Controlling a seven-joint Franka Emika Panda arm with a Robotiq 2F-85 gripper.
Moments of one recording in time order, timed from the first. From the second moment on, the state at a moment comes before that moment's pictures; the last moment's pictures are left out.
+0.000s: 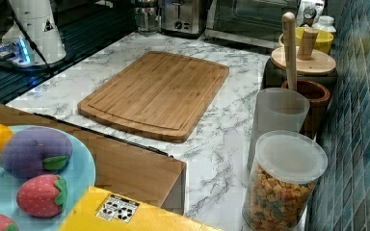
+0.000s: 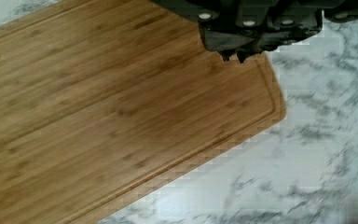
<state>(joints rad) 0.05 0.05 0.02 -2.01 0.16 0.40 -0.32</state>
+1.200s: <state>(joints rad) 0.25 -0.09 0.22 -2.17 0.19 0.48 -0.39</state>
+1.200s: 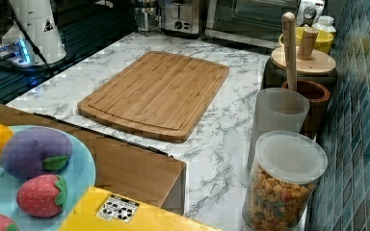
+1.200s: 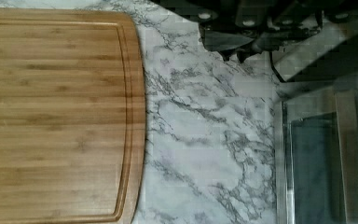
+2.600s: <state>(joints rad) 0.38 -0.20 0.33 -2.38 0.37 0.64 -0.43</state>
